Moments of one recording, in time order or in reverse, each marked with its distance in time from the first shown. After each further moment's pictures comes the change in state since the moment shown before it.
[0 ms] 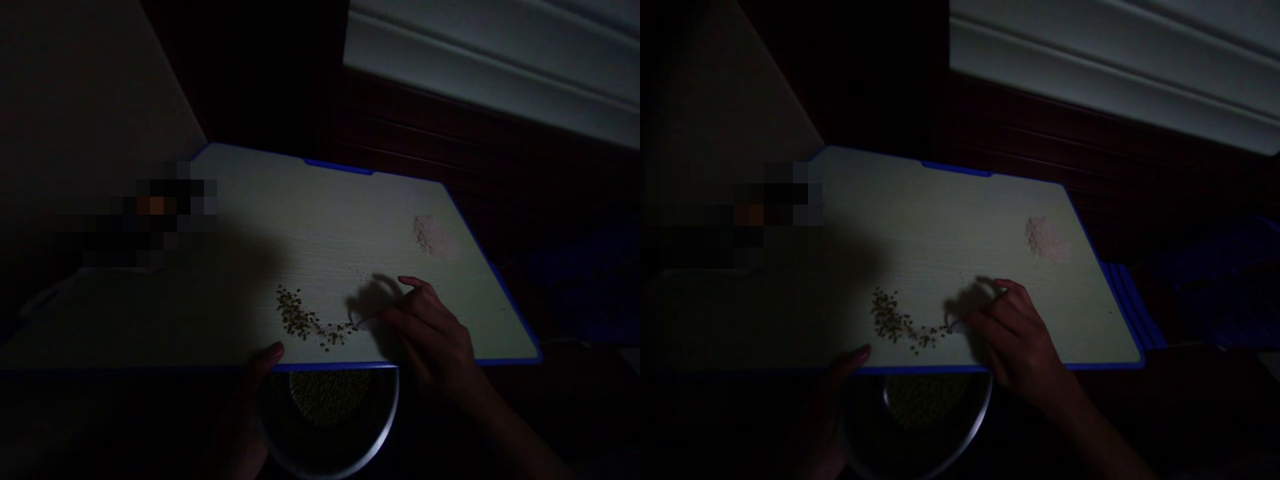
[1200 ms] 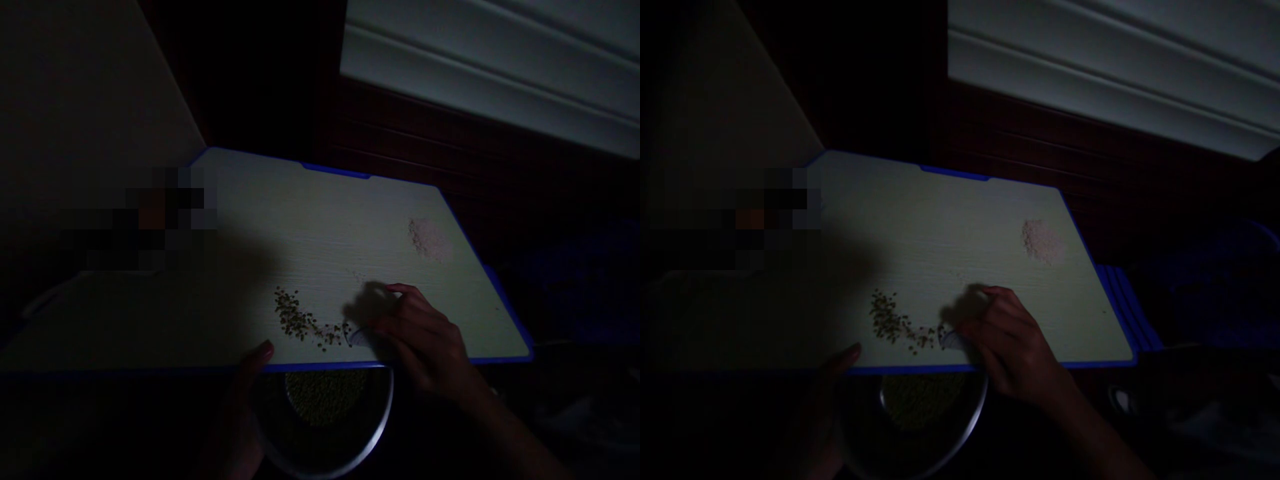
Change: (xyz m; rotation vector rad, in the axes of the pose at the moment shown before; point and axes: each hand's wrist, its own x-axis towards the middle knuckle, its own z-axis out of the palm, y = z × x) left_hand 0.002 0.001 0.000 -0.083 0.059 -0.065; right_hand 0.003 -0.003 -0.003 0.126 -0.027 -0.012
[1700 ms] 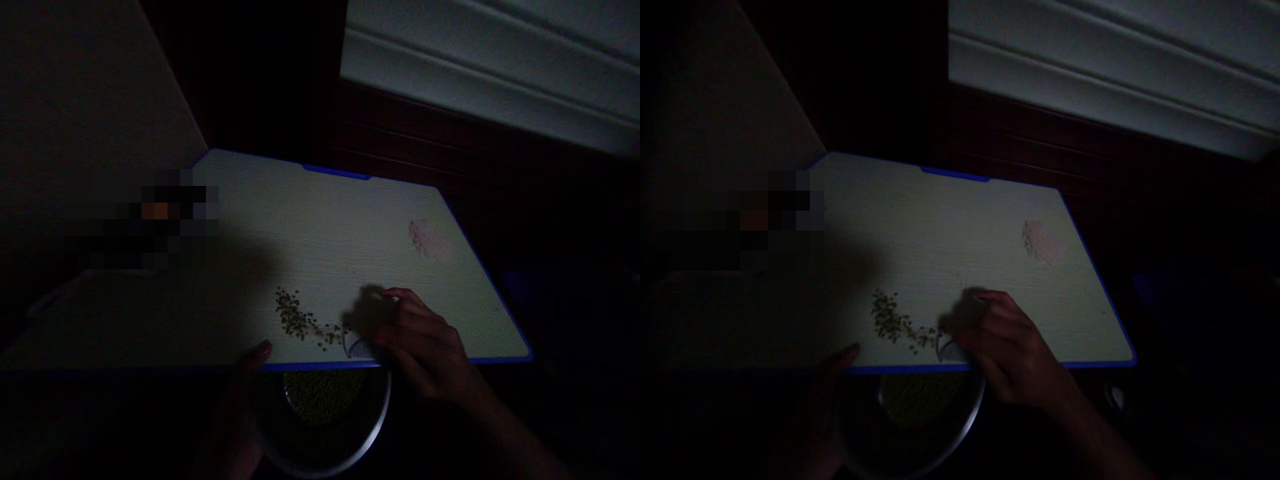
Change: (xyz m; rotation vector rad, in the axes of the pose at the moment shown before) left_hand 0.003 -0.006 -0.012 0.141 -0.045 0.193; right_hand -0.004 0.001 0.000 0.081 -0.024 -0.048
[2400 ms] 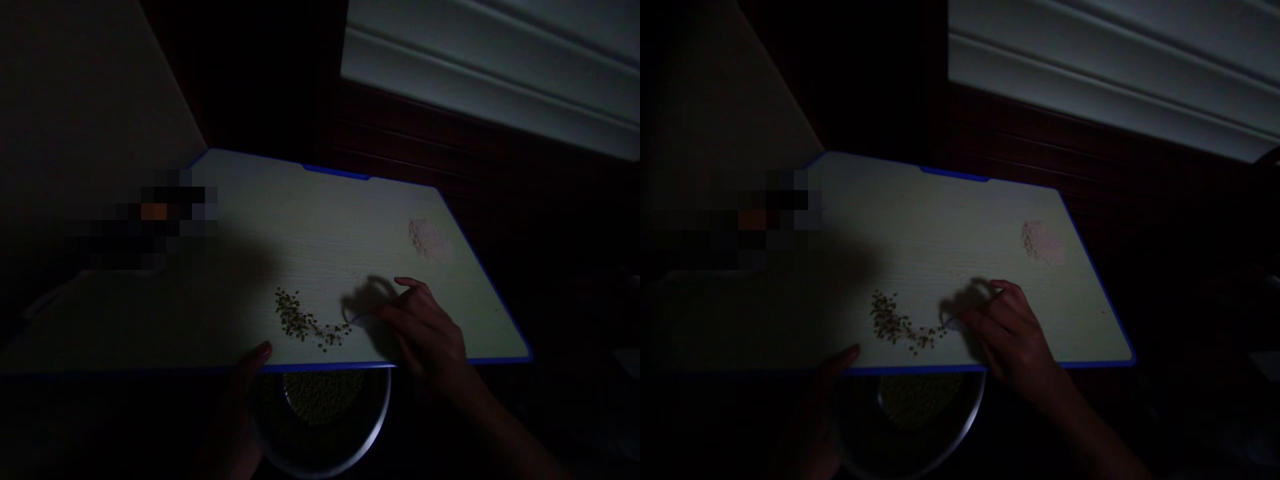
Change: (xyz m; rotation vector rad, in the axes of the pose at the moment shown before) left_hand -0.007 0.012 0.007 -0.008 0.027 -0.024; right_hand 0.002 0.003 0.004 -0.235 0.083 0.066
